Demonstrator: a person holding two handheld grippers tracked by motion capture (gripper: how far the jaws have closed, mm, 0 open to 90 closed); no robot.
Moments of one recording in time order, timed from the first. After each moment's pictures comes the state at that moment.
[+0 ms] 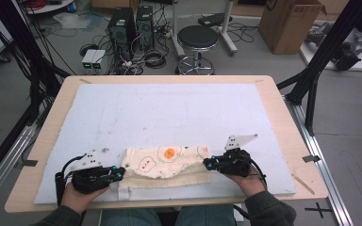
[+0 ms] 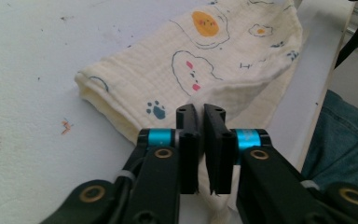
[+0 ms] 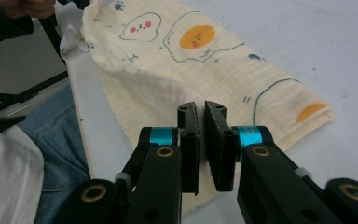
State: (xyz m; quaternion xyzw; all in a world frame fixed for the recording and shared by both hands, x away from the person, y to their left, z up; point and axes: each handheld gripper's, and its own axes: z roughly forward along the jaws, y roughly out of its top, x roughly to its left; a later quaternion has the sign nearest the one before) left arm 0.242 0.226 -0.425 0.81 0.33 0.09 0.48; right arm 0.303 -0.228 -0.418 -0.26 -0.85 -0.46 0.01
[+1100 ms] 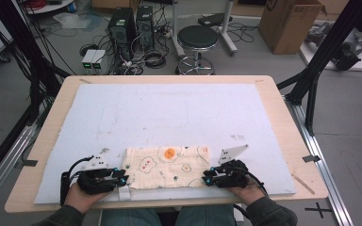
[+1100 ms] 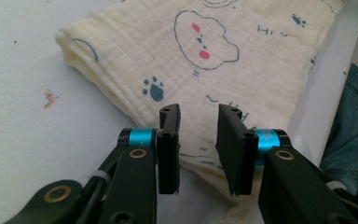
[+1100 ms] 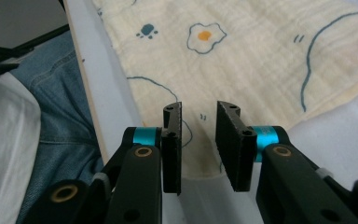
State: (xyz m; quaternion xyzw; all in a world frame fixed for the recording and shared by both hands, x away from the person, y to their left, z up) left arm 0.249 0.219 -0.442 0.83 0.33 0.07 0.44; right arm 0.284 -0.219 -0.440 -0.23 -0.89 -0.40 0.02
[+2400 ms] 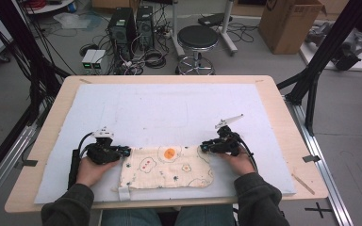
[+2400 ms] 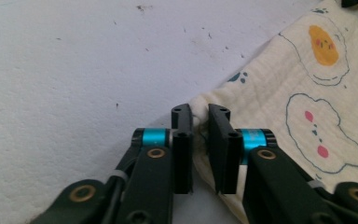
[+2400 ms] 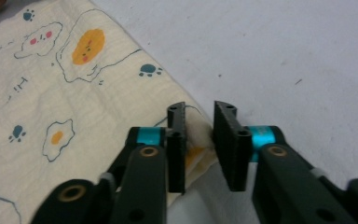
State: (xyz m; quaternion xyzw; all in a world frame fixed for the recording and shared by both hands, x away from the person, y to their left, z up) left arm 0.330 0.217 -0.443 0.80 0.41 0.07 0.43; right arm 0.382 -0.216 -0.439 -0.33 -0.85 -0.40 0.02
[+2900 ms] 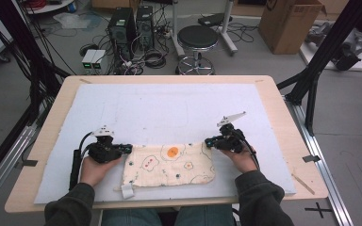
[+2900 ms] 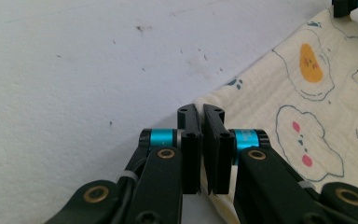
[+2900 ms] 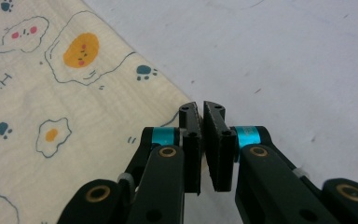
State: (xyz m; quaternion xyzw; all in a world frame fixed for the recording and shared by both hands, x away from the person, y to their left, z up) left arm 0.333 0.212 -0.440 0.77 0.44 0.07 0.45; right arm 0.383 -0.222 -0.425 -0.32 -0.87 -0.38 -0.03
